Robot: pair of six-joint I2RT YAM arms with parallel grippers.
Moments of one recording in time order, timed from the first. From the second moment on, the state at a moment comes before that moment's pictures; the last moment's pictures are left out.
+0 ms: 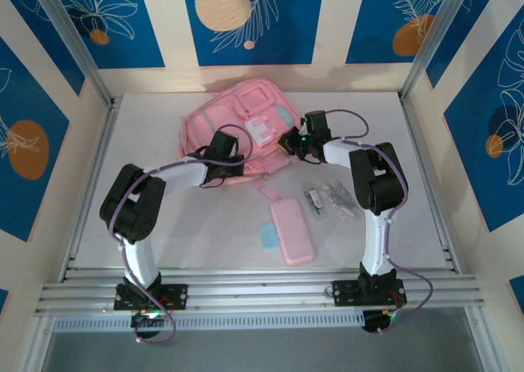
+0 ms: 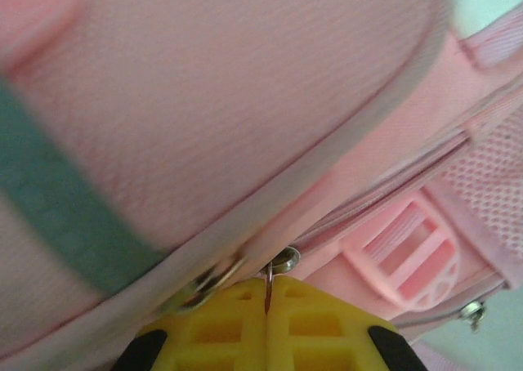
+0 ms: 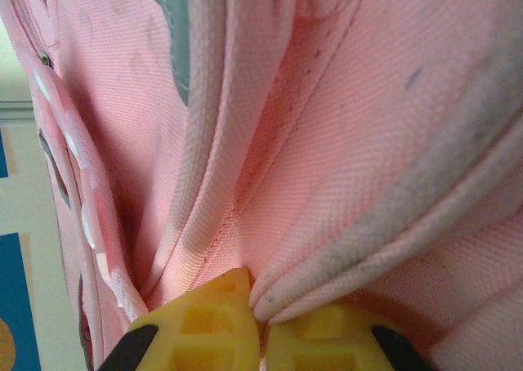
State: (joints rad) left arm -0.51 1.84 1.13 -0.18 0.02 -0.44; right arm 0.28 2.08 1.29 0.06 -0.49 0.97
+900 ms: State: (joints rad) left arm -0.44 1.60 1.06 -0.36 0.12 -0.42; right arm 0.31 1.81 1.18 -0.12 -0.57 0.89
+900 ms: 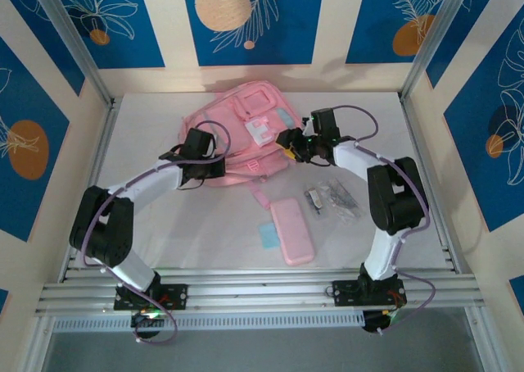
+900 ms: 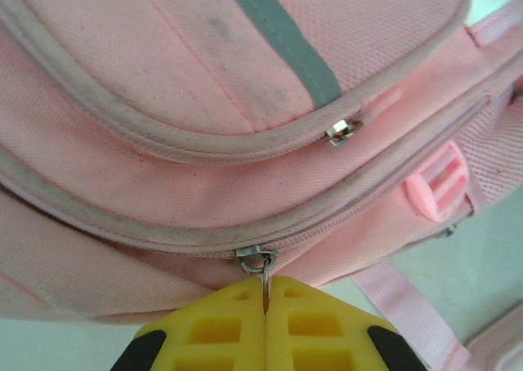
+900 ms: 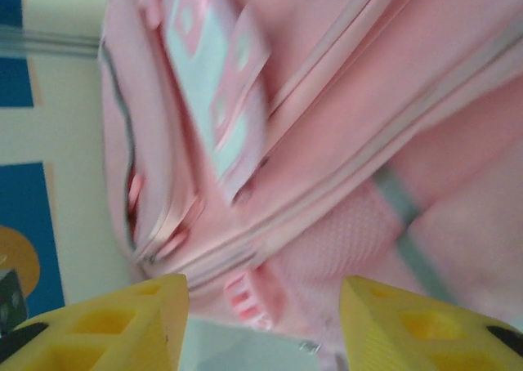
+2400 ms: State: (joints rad) left arm -0.39 1.50 0.95 -0.29 0.08 -0.46; right arm 0.53 1.85 1.13 0.08 -0.55 1.10
